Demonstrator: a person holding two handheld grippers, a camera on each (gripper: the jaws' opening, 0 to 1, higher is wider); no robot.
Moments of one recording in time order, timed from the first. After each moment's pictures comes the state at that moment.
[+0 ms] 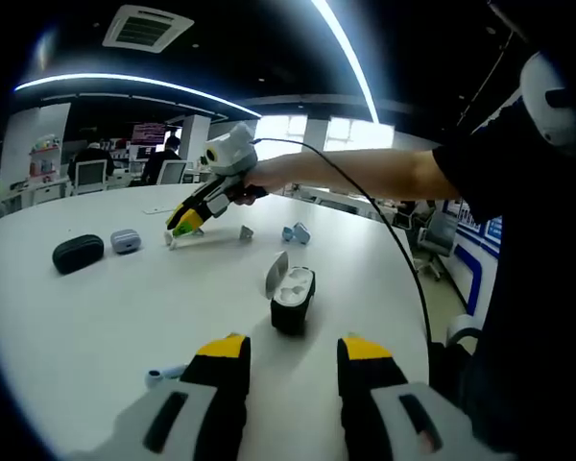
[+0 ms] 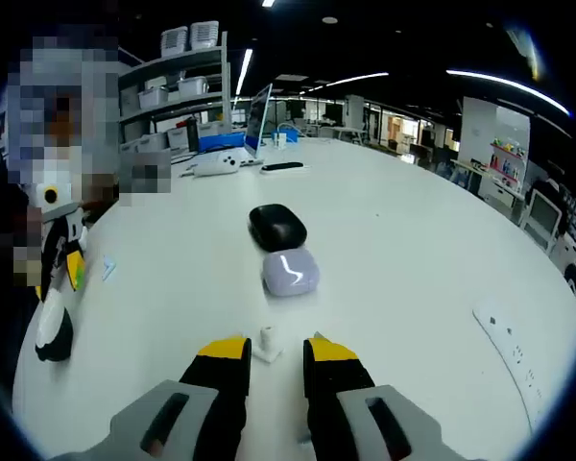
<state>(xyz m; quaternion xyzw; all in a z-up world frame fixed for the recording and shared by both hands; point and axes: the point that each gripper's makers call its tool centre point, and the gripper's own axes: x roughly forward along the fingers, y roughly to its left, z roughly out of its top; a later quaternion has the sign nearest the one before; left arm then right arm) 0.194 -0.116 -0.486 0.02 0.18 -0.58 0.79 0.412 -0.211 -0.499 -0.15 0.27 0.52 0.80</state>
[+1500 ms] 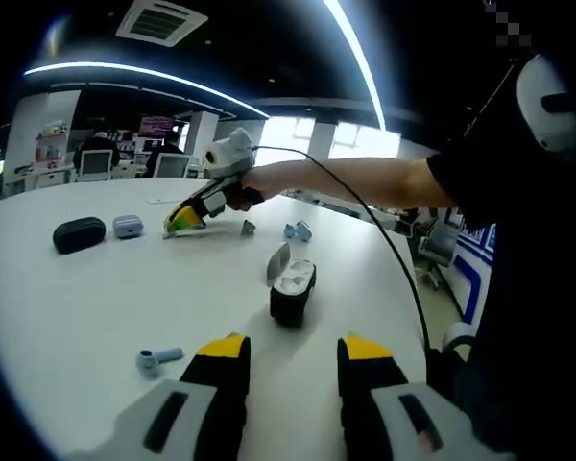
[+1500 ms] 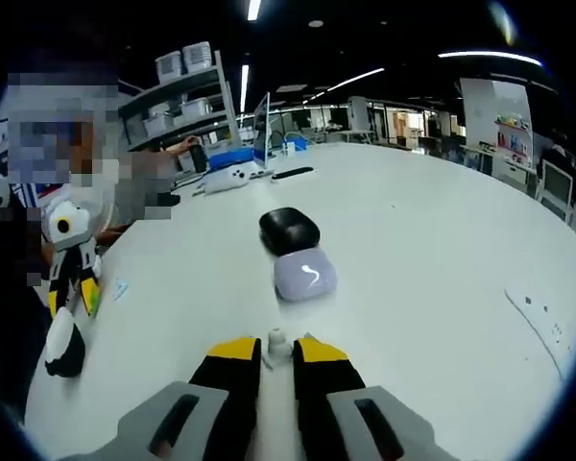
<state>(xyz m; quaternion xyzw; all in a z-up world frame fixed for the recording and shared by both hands) 0.191 -0.116 -0.496 0.00 0.19 -0.57 0.80 0.412 -0.202 -0.508 -0.07 0.27 0.56 0.78</state>
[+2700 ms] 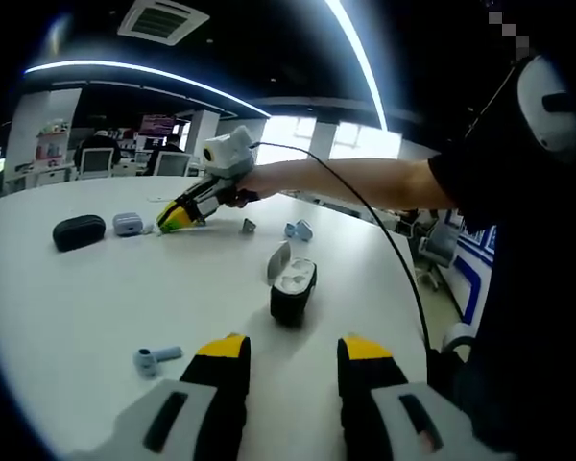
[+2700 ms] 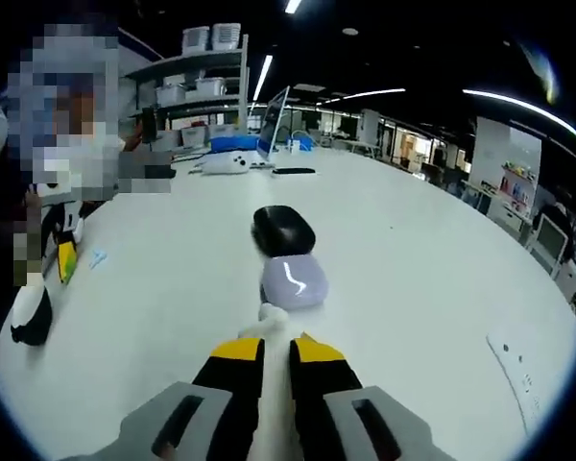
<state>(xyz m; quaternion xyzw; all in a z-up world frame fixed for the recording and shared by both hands) 0.191 -0.116 -0.497 -0.01 0.20 -0.57 0.80 0.420 -0.196 -0.507 -0.17 0.22 0.55 0.79</state>
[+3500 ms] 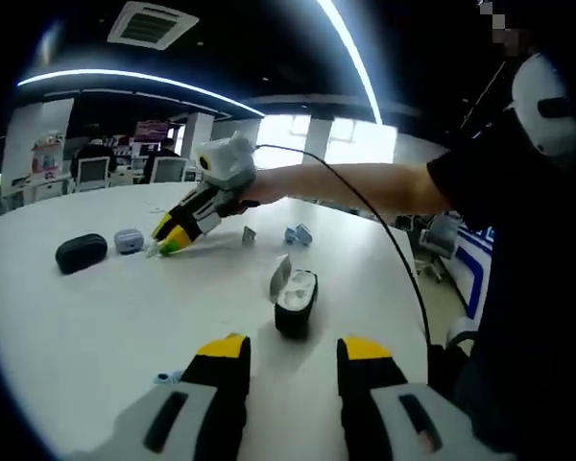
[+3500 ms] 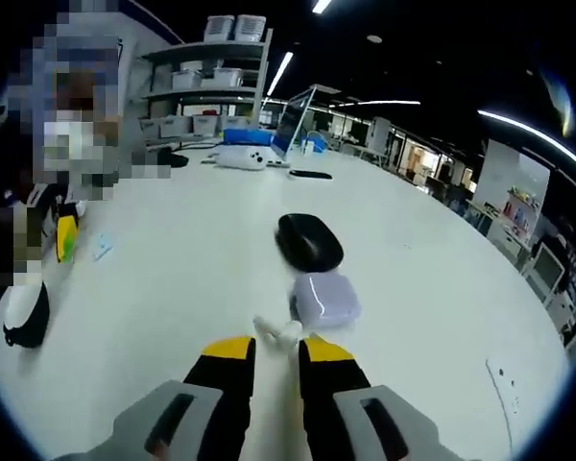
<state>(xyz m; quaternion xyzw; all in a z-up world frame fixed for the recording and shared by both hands) 0.211 -0.111 -0.466 0.03 0.18 -0.57 0.80 0.404 -0.184 -0.509 -0.21 0.20 0.55 0.78</state>
